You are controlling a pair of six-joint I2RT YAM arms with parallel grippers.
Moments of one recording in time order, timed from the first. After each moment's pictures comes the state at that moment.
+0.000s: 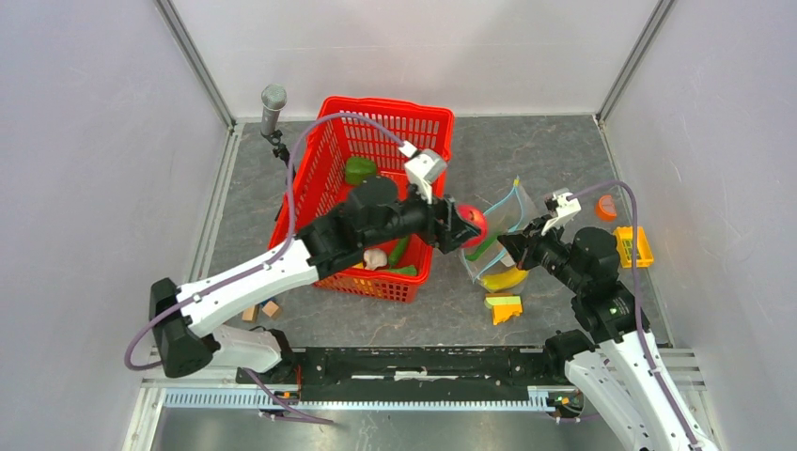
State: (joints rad) left arm -1.00 1.28 1.20 -0.10 0.11 -0.42; right arm 0.32 0.53 0.62 -0.36 -0.29 0.28
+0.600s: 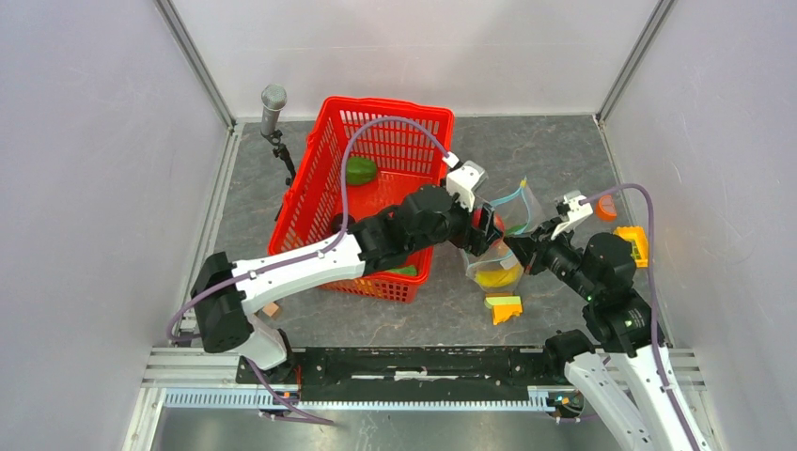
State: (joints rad) left arm -1.11 1.54 1.32 -0.08 -0.12 -0.33; right arm 0.31 0.47 0.70 -0.47 -0.30 0.27
